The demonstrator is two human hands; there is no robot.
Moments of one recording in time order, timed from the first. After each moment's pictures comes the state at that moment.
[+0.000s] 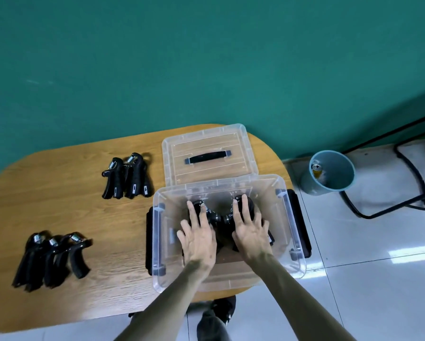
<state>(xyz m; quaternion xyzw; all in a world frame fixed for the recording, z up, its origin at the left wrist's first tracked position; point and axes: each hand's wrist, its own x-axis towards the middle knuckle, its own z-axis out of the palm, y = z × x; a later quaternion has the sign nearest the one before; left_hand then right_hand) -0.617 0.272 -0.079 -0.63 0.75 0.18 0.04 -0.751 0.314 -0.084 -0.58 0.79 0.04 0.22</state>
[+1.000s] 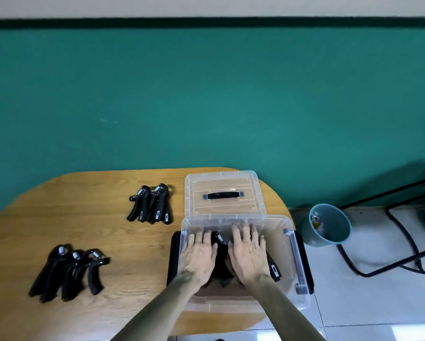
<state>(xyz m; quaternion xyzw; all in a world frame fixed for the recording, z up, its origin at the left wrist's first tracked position) -0.571 0.237 -0.005 -0.54 0.81 0.18 0.09 -0.712 0.286 0.001 -0.60 0.79 0.02 0.13</state>
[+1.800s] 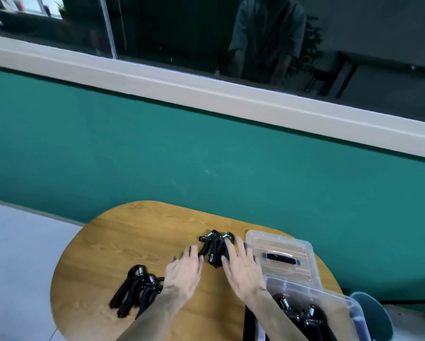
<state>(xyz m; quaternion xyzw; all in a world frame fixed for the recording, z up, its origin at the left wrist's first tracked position) -0.304 0.156 0.121 -0.65 0.74 0.17 -0.03 -0.474 0.173 0.141 -0.70 0.71 0.01 0.08</state>
